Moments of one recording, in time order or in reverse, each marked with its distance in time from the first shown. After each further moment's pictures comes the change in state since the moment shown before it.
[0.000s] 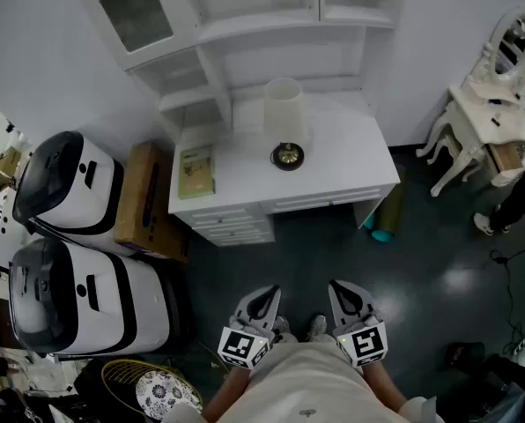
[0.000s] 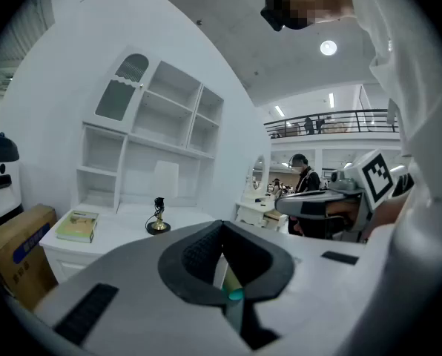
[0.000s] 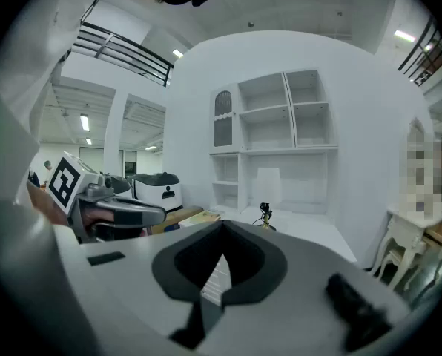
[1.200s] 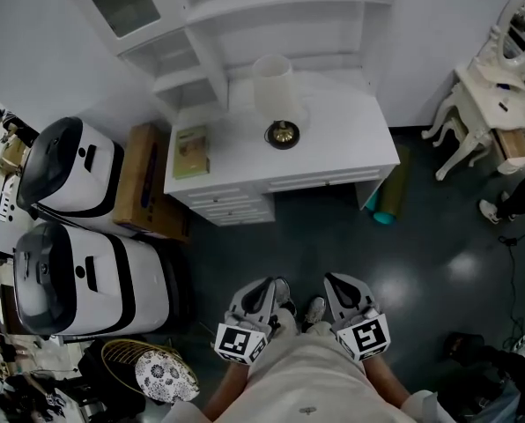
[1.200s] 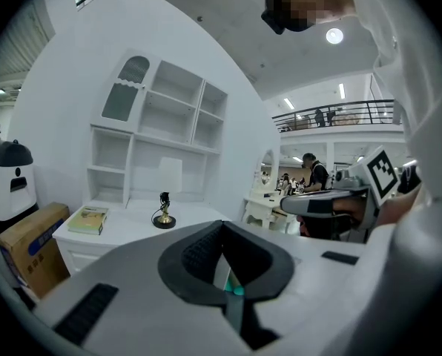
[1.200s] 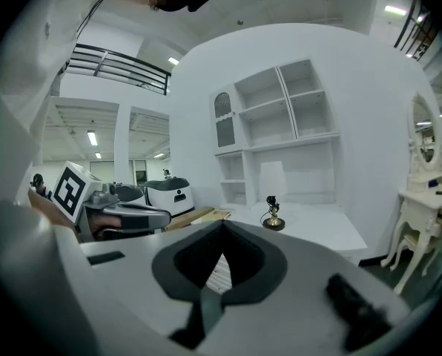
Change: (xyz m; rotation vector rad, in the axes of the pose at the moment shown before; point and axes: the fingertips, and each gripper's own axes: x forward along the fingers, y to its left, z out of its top) left arm 0.005 -0.034 -0.007 -0.002 0.028 0.099; right arm -0.029 -0.014 -0.007 0.070 -0.011 0.113
